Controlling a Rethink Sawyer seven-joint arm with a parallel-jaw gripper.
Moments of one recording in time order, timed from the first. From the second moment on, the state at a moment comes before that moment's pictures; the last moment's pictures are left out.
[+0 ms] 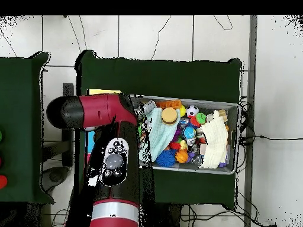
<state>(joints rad) 0.17 -0.51 -0.14 1.28 0.02 0.78 1.84</state>
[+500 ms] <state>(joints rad) 0.17 -0.54 -0.14 1.28 0.02 0.81 1.84</state>
